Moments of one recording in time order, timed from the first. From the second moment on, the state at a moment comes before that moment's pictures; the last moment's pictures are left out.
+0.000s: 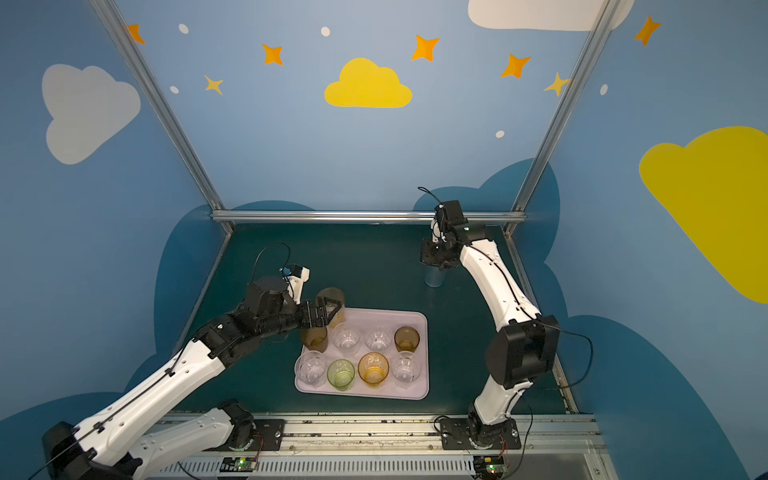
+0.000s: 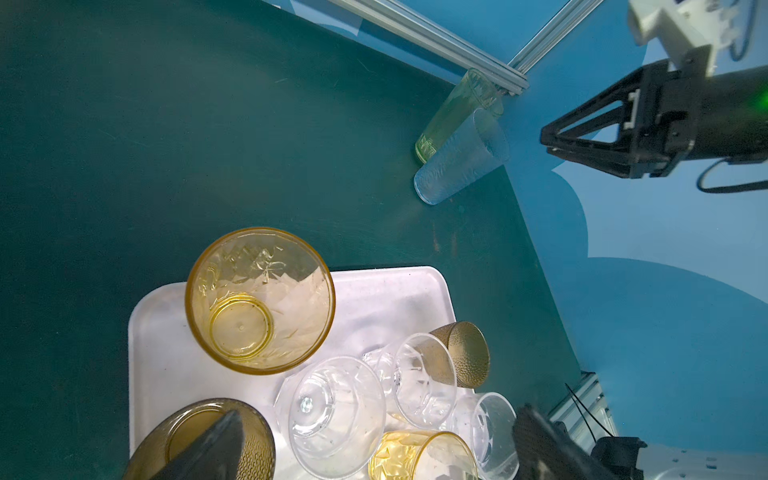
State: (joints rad) left arm -0.61 0.99 0.89 -0.49 0.13 -0.63; right arm 0.31 1.75 1.75 -1.05 -0.12 0.30
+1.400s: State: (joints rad) left arm -0.61 1.03 0.88 -0.49 0.08 -0.63; right arm 0.31 2.13 2.04 -1.11 0.06 0.17
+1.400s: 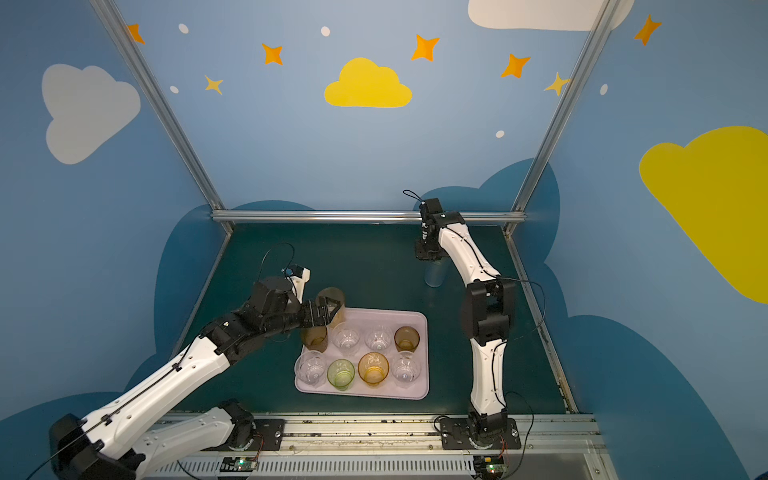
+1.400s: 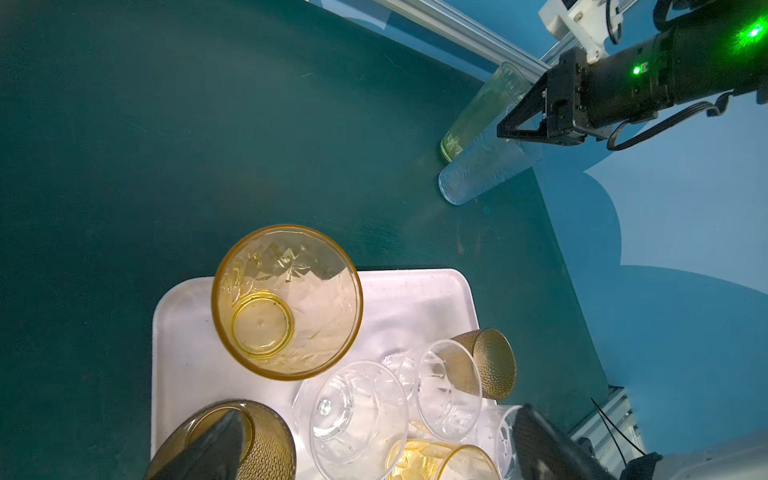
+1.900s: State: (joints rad) left arm -0.61 1.03 0.88 -0.50 0.07 -0.63; right arm 0.34 2.14 2.05 -1.12 0.06 0.18
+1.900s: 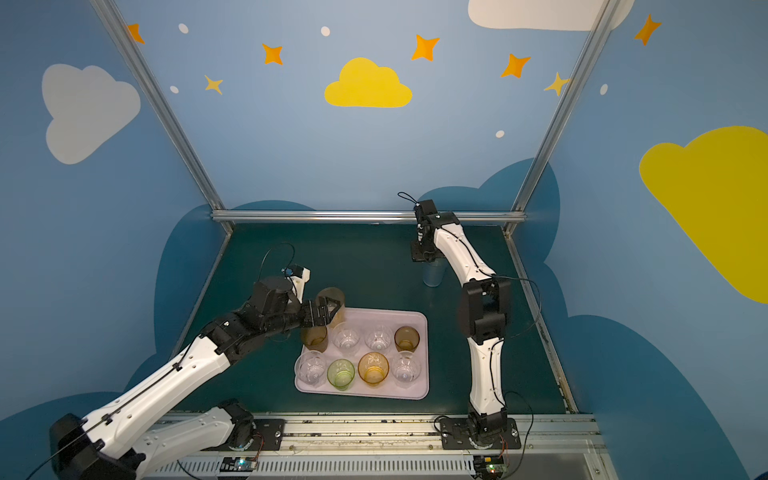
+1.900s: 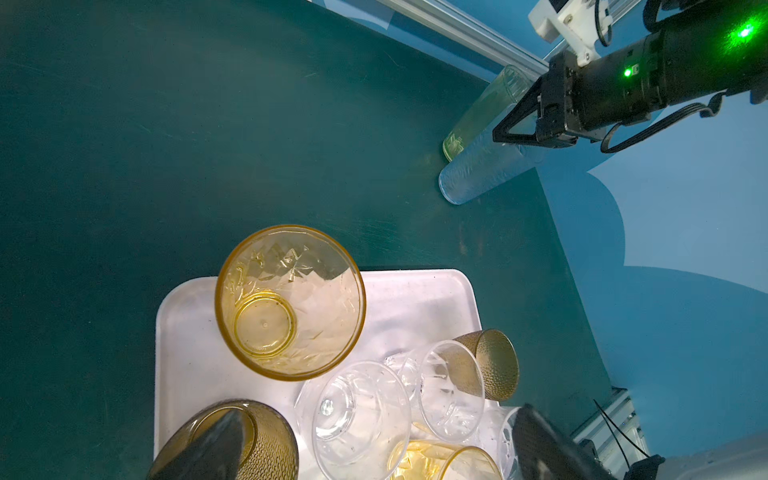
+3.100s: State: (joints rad) left arm -0.61 0.89 0.81 -0.51 0.00 -0.67; right arm 0.63 1.82 1.88 -1.11 0.05 0.29
